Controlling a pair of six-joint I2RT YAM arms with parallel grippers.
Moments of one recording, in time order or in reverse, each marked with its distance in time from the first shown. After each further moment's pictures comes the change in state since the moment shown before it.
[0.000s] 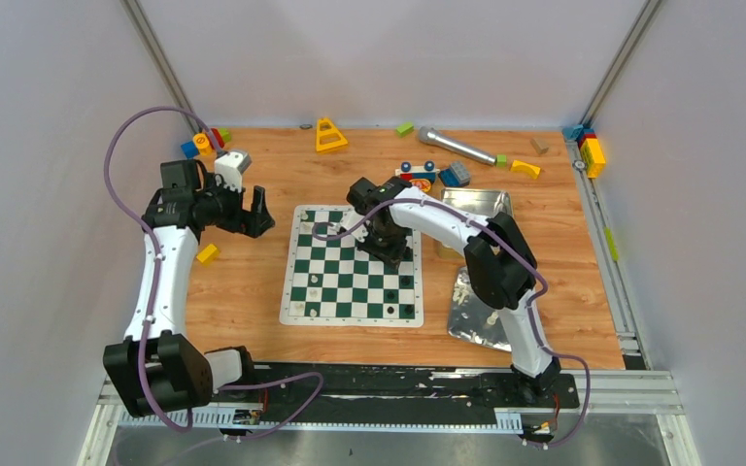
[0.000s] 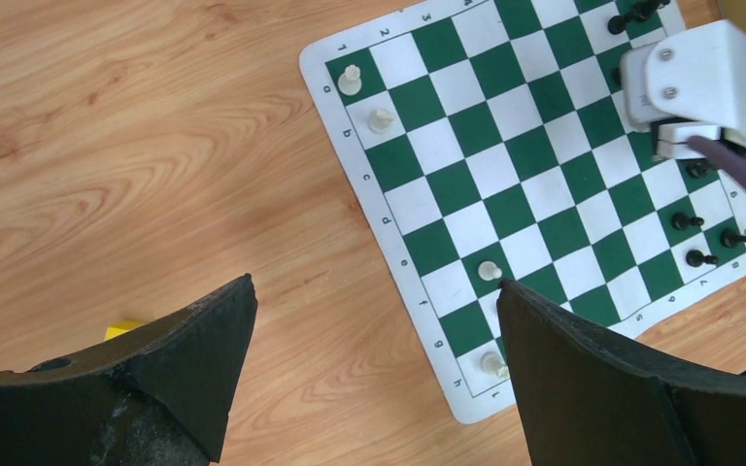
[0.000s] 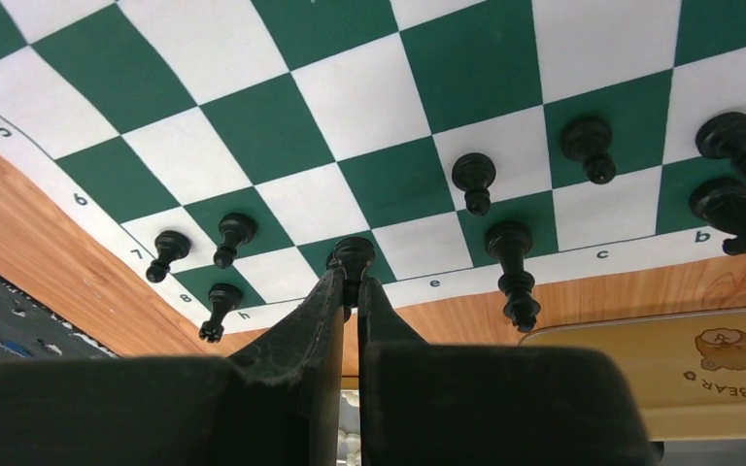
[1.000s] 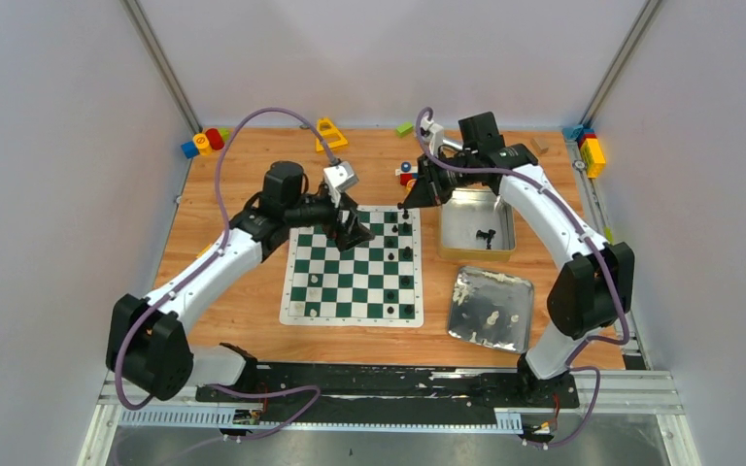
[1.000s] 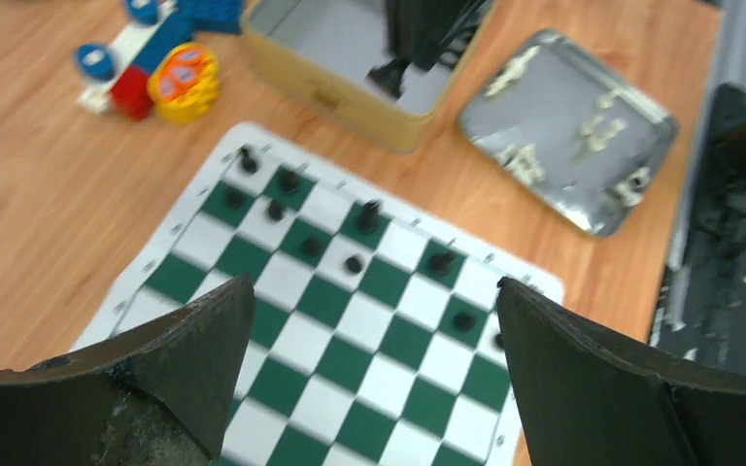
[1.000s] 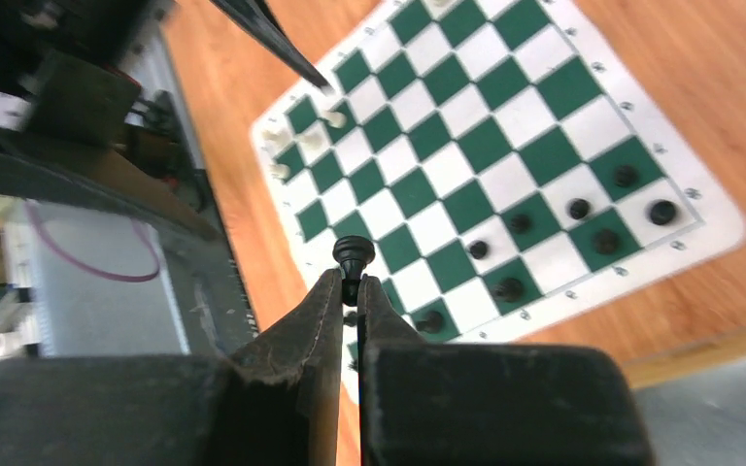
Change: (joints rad) left arm -0.656 0.122 -0.136 0.659 0.162 -0.202; right arm -0.438 -0.449 -0.246 0.437 -0.800 0.306
